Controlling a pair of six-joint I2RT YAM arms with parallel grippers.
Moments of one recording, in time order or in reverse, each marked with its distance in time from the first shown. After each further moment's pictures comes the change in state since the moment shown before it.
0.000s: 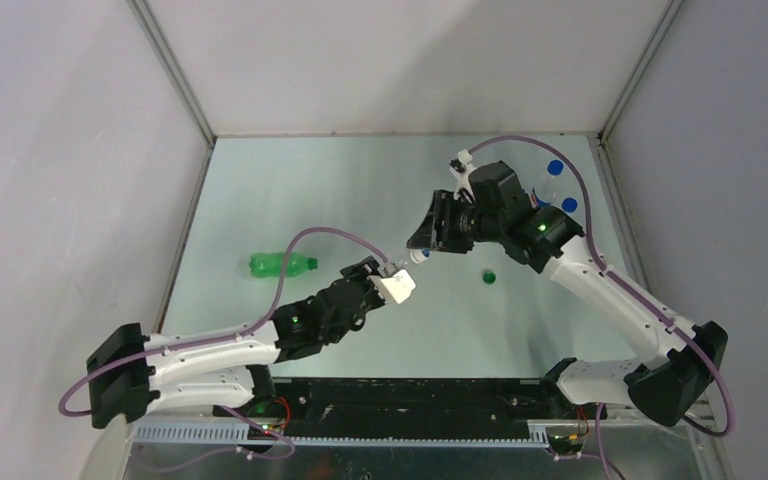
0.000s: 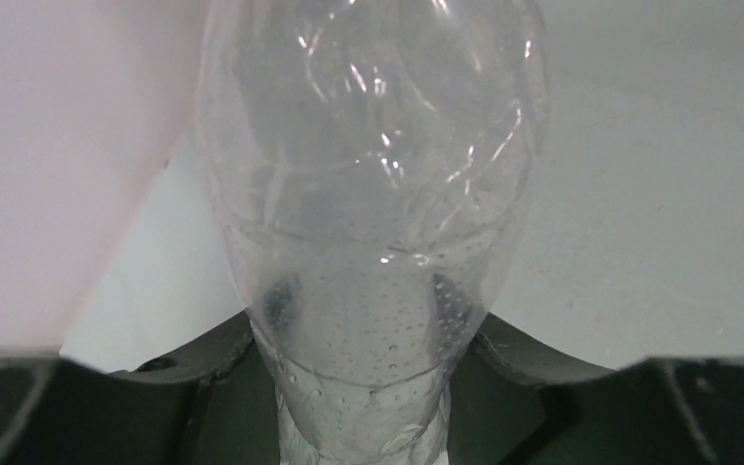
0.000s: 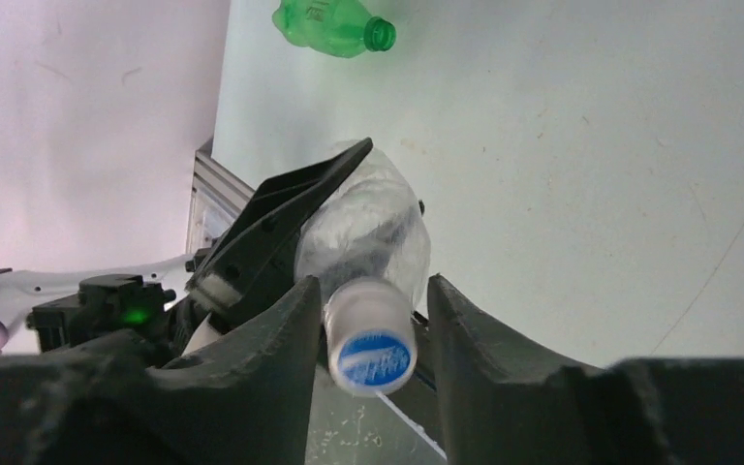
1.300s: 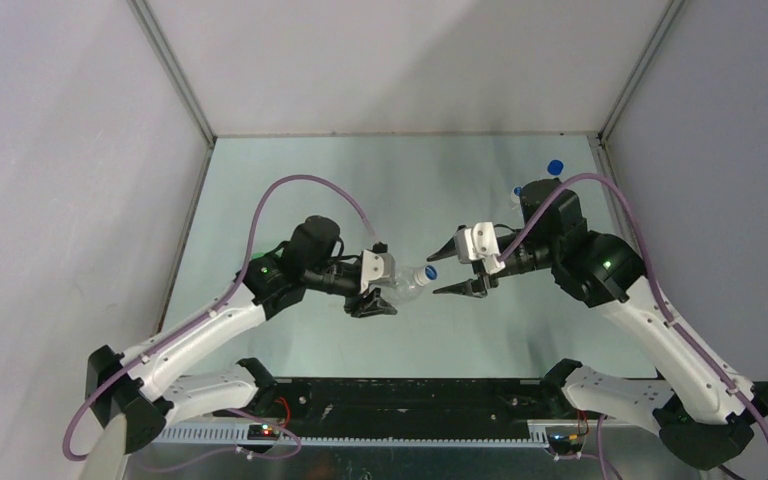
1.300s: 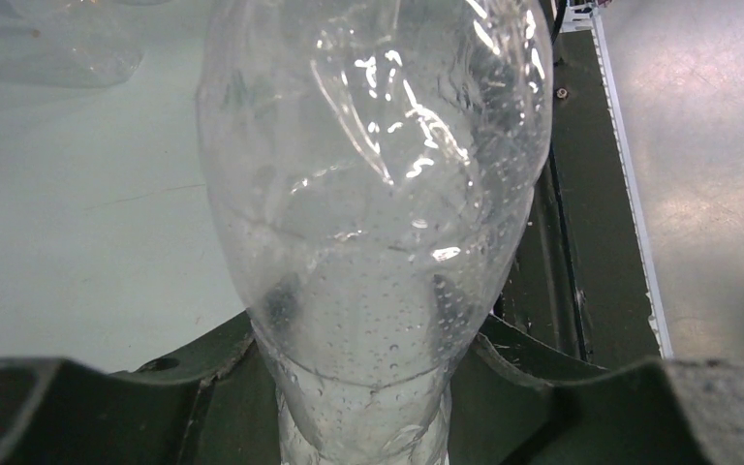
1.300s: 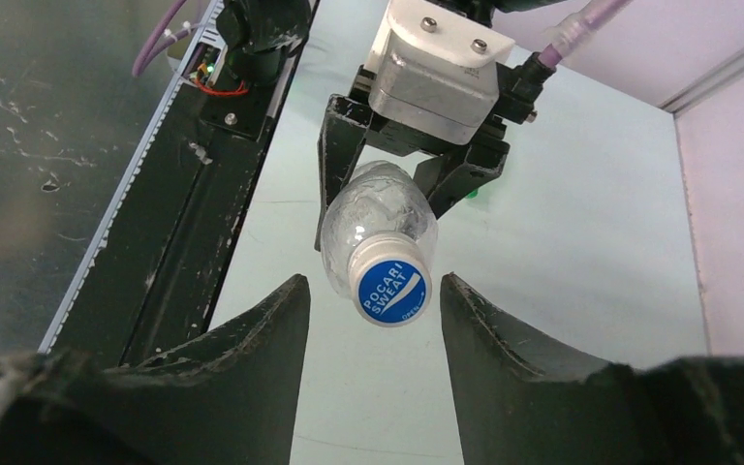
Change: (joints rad) left arm 0.371 0.010 0.343 -0.563 1.264 0.015; right arm 0.013 -0.265 0.002 -0.100 -0.592 -1.471
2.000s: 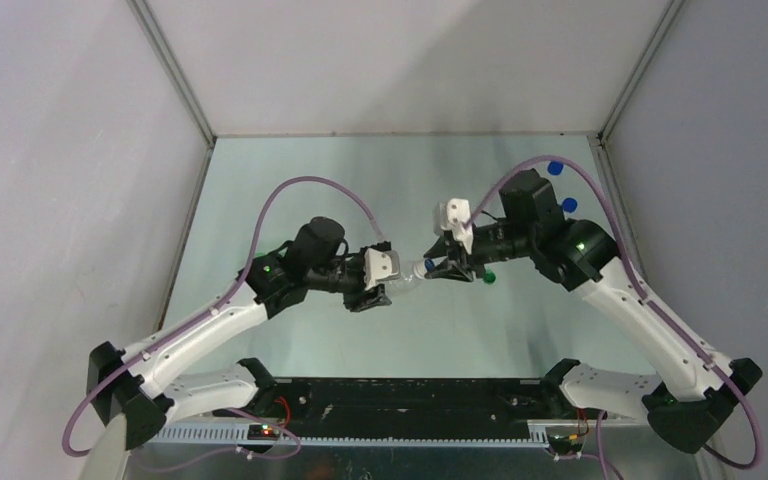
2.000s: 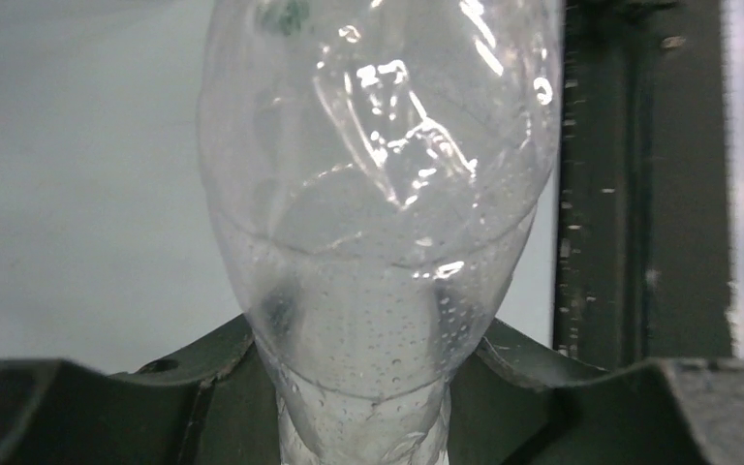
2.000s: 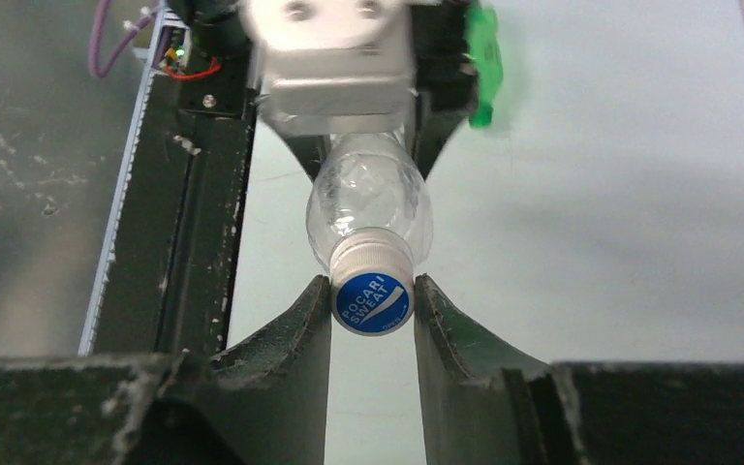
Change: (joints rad) left arm -0.015 0.020 0.023 -0.060 -0.140 0.024; right arm 0.003 0.097 0.003 0.002 0.075 0.105
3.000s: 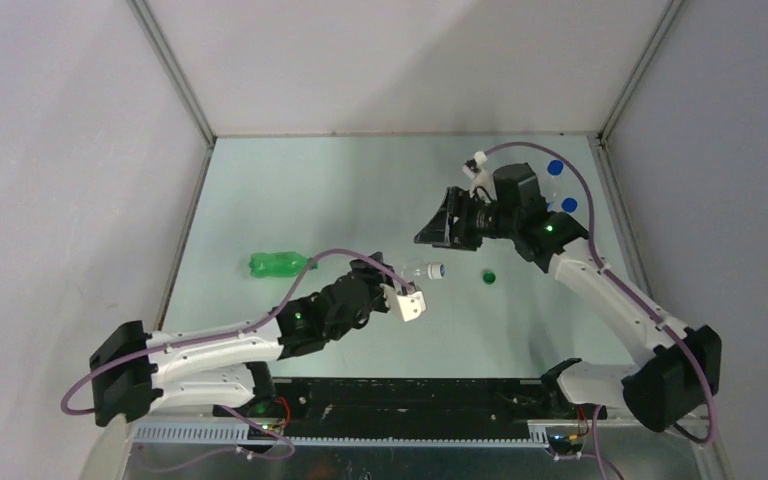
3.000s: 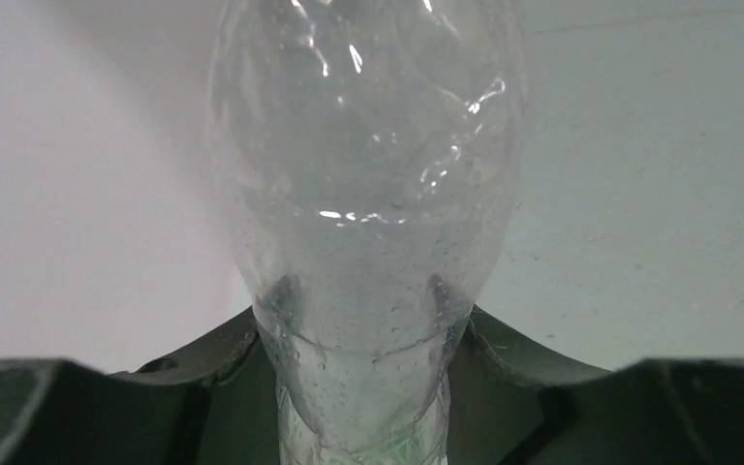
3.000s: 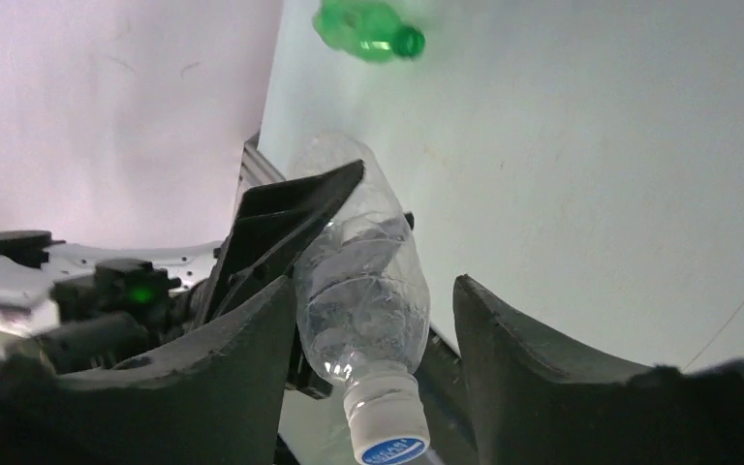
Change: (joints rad) left arm -0.372 0.008 -0.327 0.602 -1.089 0.346; right arm -0.196 0.168 -0.182 0.288 0.236 1.373
